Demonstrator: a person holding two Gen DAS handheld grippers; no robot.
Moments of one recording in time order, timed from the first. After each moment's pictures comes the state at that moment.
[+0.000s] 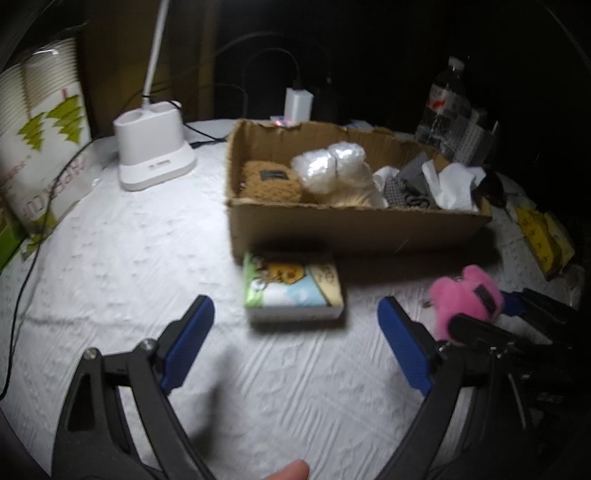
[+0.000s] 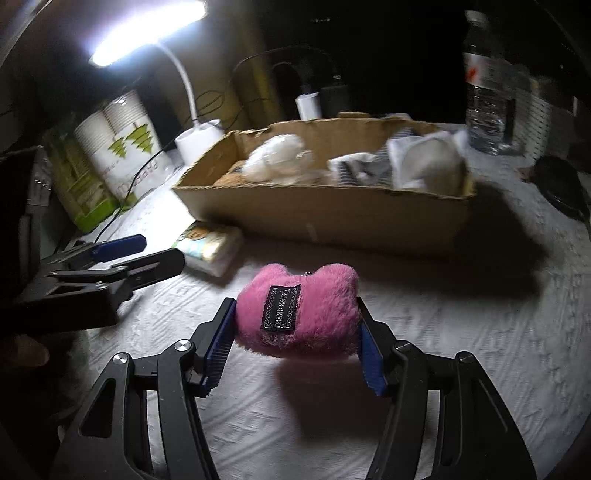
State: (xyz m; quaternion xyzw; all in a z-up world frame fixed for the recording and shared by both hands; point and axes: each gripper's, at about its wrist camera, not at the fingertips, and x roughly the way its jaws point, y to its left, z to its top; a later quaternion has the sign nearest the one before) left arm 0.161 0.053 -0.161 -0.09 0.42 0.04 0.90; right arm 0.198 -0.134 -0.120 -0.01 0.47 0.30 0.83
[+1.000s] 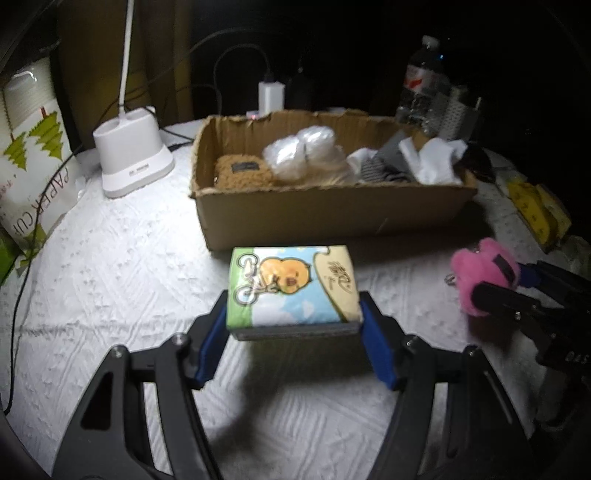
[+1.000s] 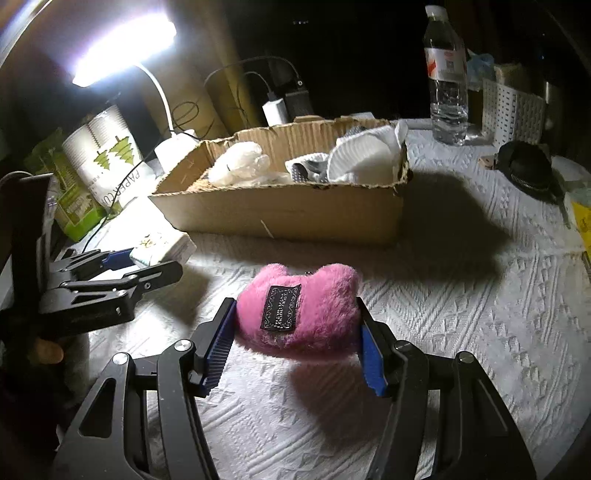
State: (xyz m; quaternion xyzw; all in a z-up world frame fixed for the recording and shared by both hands) left arm 0.151 0.037 -0.159 -0.06 0.42 0.01 0.91; right arm 0.194 -0.157 -0.110 -0.01 0.46 0.28 0.84
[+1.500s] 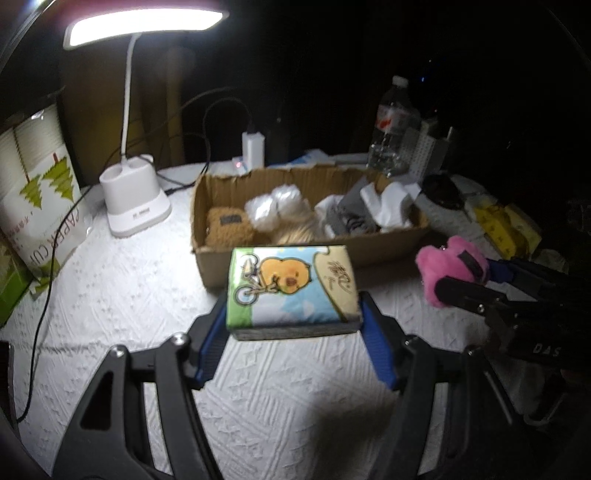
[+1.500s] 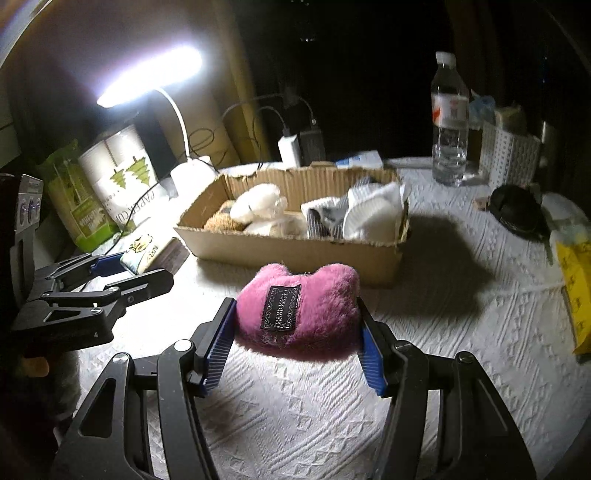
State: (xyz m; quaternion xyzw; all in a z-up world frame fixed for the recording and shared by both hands) left arm 0.130 0.028 -0.104 -0.06 0.37 -0.02 0.93; right arm 0.190 -0.154 -0.068 -0.02 0.42 0.29 0.86
